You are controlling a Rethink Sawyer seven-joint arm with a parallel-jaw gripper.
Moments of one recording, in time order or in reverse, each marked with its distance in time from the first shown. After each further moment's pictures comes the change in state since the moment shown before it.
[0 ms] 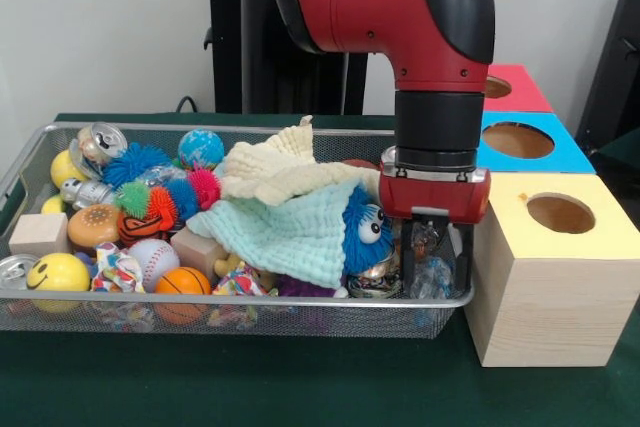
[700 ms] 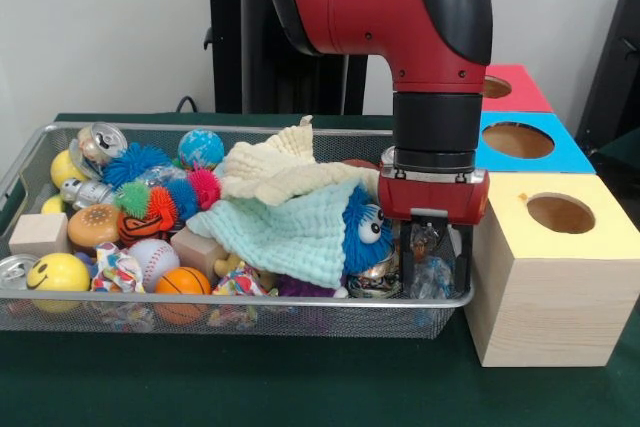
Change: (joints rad) arm -0.004 0.003 0.003 -0.004 -0.013 -0.003 0.000
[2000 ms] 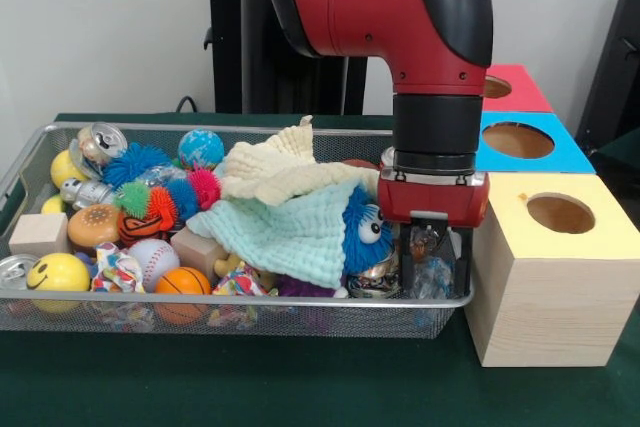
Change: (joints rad) arm 0.010 0.005 -0.012 -0.014 -0.005 -0.003 0.000
